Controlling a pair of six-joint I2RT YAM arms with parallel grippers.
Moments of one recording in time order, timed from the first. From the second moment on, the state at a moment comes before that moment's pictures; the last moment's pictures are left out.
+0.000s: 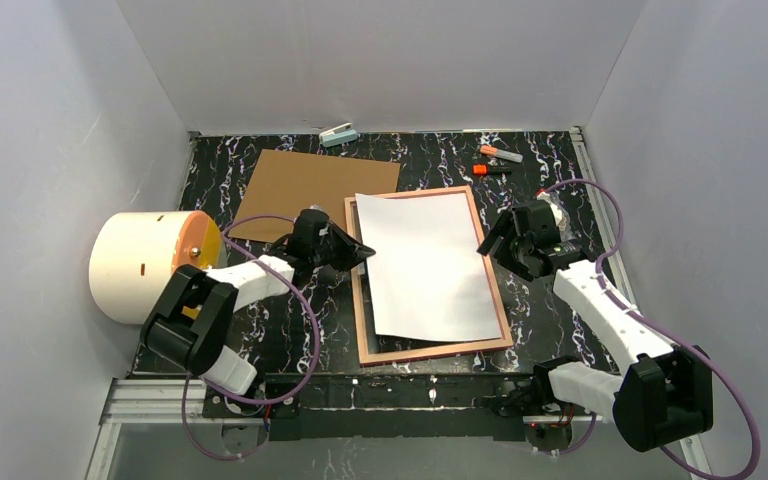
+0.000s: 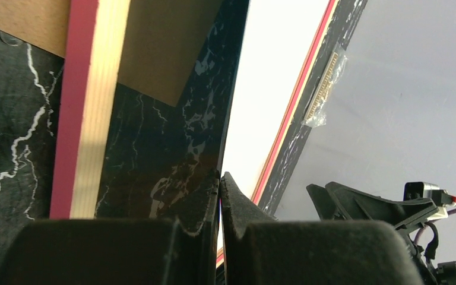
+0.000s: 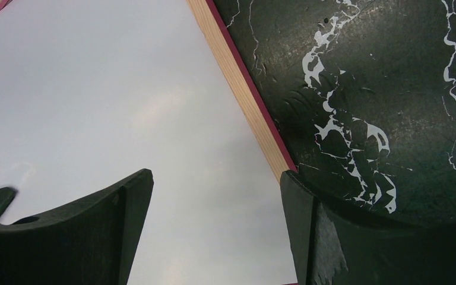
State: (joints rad) left arm -0.48 1.52 0.68 0.19 0.25 -1.26; right arm 0.32 1.12 0.79 -0.56 0.11 0.76
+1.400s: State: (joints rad) left arm -0.26 1.53 0.99 -0.61 -0.14 -0.91; right arm 0.28 1.23 0.88 -0.55 0.14 0.72
